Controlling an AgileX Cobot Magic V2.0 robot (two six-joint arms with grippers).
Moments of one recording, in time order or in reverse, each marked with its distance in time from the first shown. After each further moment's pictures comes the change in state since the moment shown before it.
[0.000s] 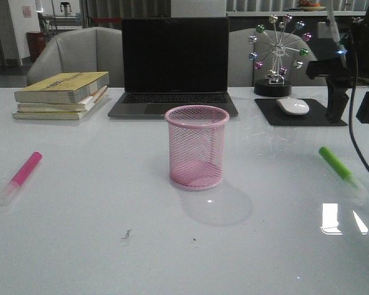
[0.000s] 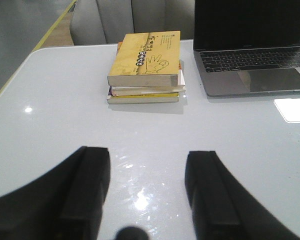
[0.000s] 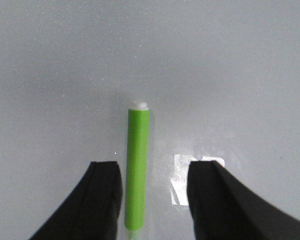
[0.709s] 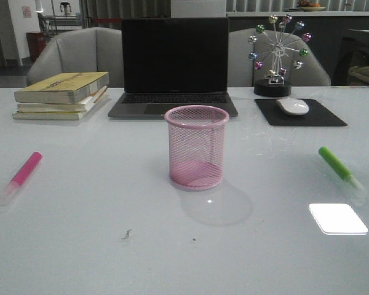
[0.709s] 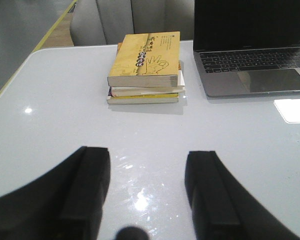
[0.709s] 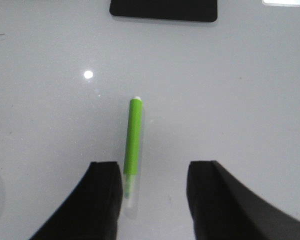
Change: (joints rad) left arm 0.000 0.000 0.000 0.000 0.000 0.000; right arm 0.000 -0.620 0.569 -0.043 -0.388 -0.001
